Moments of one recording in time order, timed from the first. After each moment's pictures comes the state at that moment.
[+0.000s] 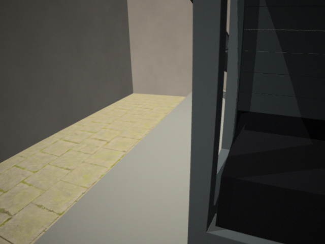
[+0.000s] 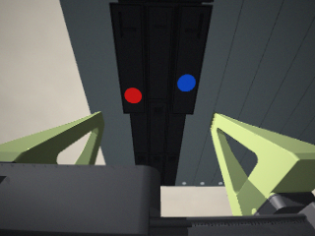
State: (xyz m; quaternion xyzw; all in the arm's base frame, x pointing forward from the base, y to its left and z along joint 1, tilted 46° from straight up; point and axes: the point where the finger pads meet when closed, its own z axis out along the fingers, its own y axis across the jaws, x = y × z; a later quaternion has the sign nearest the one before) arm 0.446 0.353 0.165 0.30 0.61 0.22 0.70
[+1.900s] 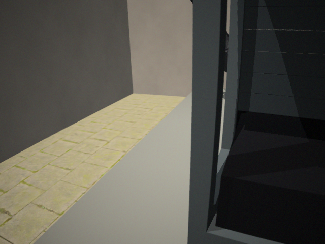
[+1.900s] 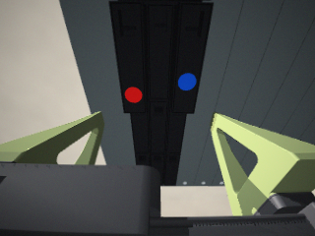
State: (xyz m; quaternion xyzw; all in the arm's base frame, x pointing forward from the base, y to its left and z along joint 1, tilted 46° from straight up) arm 0.447 0.354 0.165 0.30 0.61 0.22 0.70
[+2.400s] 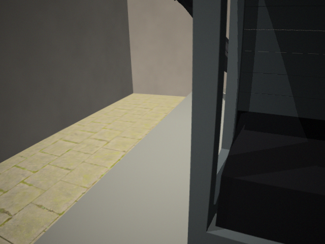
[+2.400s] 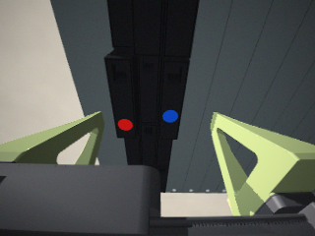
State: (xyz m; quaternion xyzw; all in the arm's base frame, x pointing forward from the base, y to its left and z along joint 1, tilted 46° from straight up) arm 0.435 0.313 0.188 0.29 0.62 0.22 0.70
